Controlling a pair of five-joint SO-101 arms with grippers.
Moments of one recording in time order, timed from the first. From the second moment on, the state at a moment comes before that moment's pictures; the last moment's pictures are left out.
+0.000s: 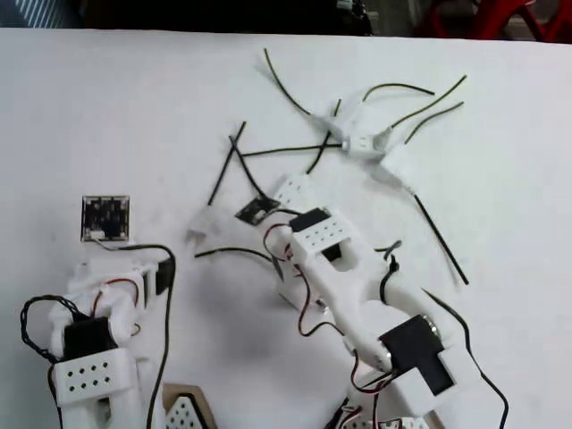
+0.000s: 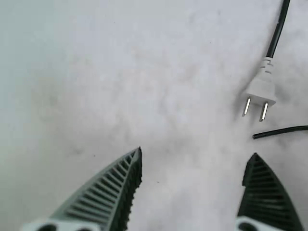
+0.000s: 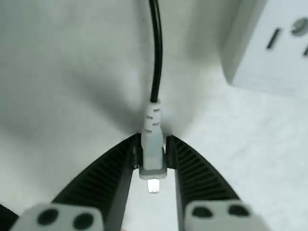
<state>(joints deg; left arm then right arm) -20.1 -77.5 83.3 55.6 -12.6 -31.1 -1.1 38.4 67.9 20.4</state>
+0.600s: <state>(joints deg) -20.1 -77.5 83.3 55.6 -12.6 -32.1 -1.1 34.9 71.5 20.4</state>
